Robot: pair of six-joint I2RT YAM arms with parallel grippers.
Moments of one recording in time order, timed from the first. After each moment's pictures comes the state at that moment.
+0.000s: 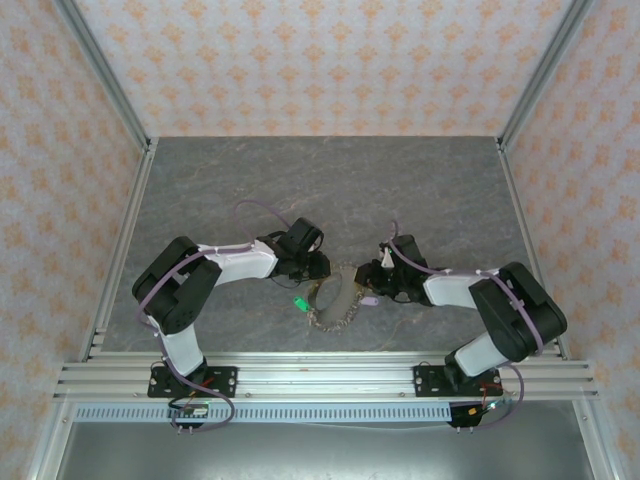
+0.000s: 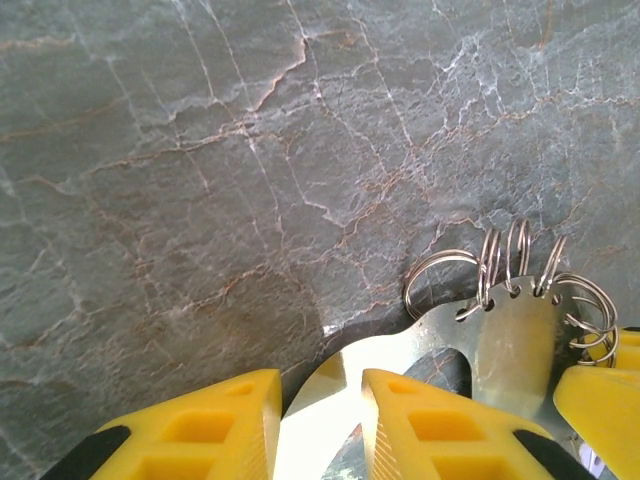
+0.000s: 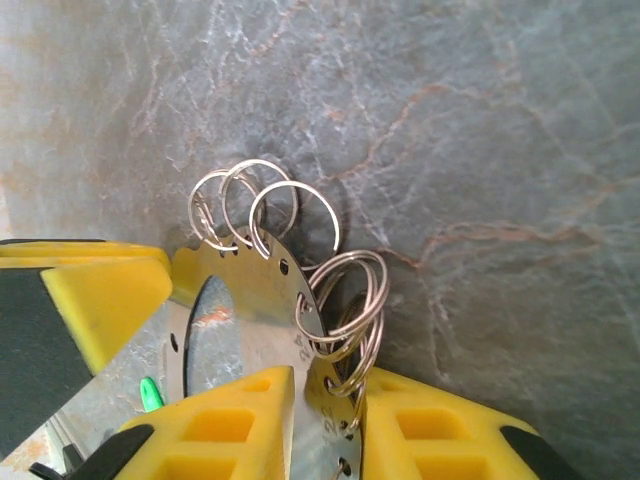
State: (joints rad) left arm -0.66 1.78 0.96 -0.22 0.19 -0.81; right arm 0.49 1.51 0.46 0.22 -0.45 0.88
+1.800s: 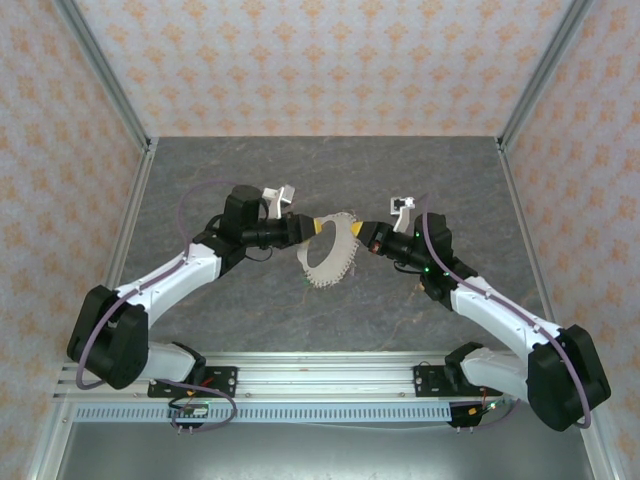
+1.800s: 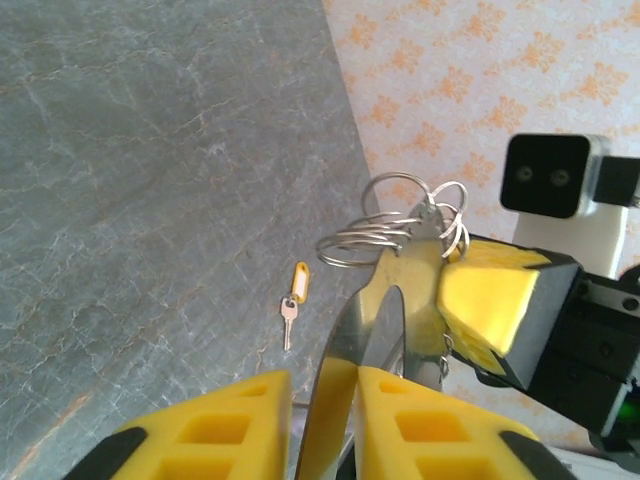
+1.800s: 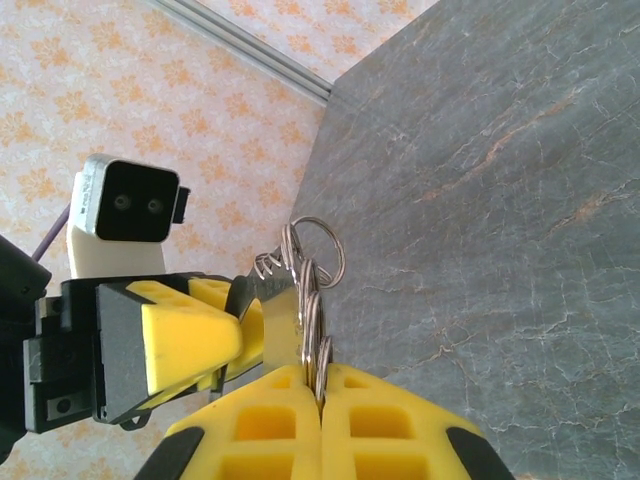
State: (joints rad) left arm -0.43 1.36 0.85 0.03 0.68 -0.82; right arm 0.48 1.10 0.57 0.28 -0.46 0.90
